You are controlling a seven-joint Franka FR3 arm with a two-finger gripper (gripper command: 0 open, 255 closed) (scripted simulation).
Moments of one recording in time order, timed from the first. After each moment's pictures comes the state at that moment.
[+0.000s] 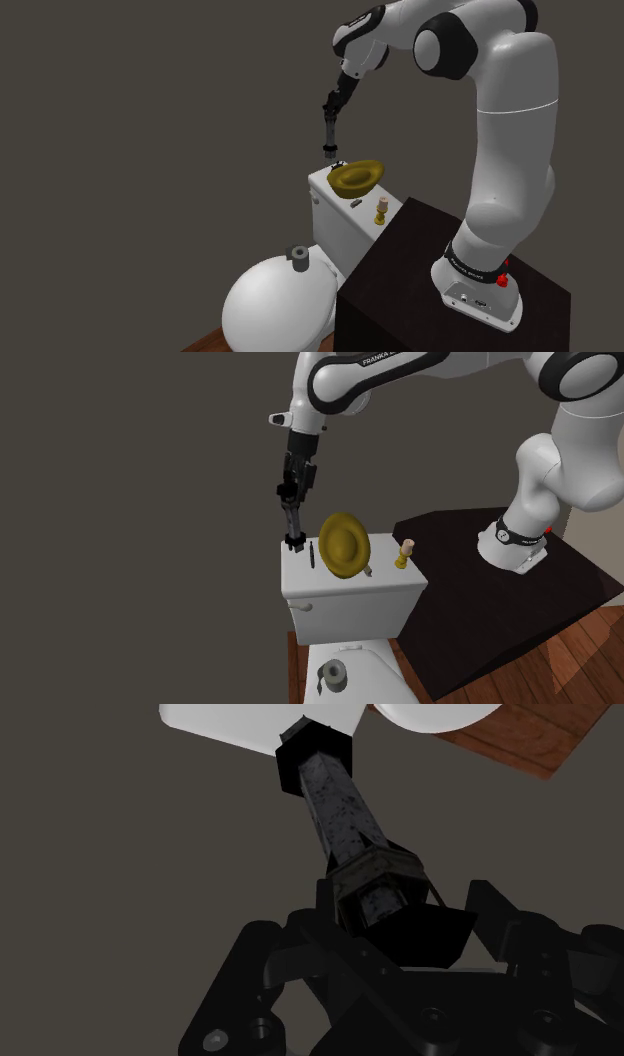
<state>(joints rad) -0.12 0.37 -0.43 -1.71 0.66 2.07 -0.90</state>
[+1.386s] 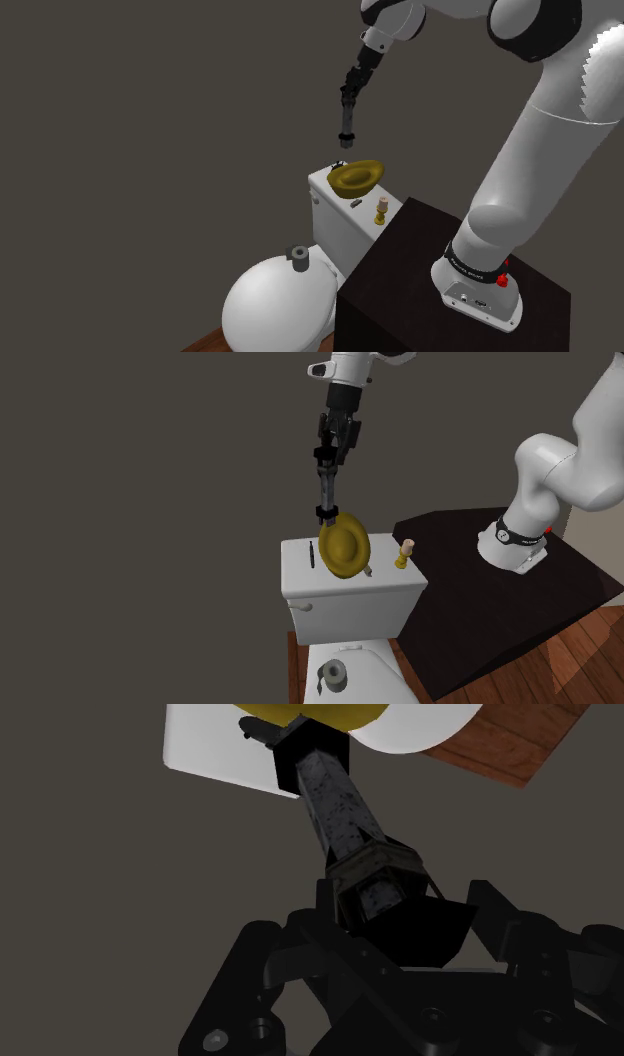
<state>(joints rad) -0.08 -0.01 -0.48 -1.92 0.45 1.98 -0.79</state>
